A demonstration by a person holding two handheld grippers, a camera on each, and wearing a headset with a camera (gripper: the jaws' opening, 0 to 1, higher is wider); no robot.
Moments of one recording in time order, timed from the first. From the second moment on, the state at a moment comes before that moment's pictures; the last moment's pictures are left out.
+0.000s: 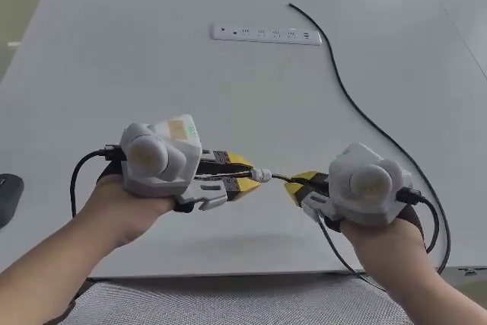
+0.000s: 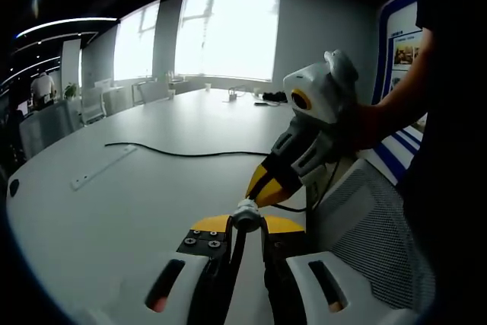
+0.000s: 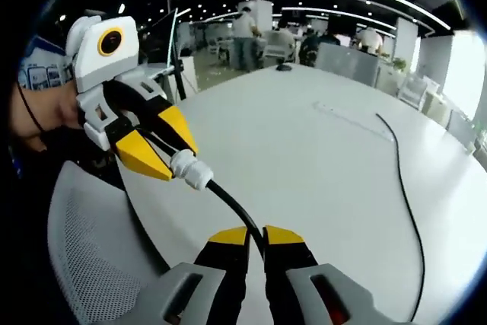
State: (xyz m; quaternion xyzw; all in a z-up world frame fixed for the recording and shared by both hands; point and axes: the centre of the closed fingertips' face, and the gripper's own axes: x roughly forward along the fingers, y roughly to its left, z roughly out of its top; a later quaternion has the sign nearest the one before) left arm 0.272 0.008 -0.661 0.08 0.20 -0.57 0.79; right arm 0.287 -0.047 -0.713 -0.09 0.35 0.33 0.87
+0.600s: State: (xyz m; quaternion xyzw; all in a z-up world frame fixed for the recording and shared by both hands) left arm 0.272 0.008 -0.660 0.08 0.20 -0.57 0.79; right arm 0.288 -0.076 -0.739 0.04 0.41 0.25 0.87
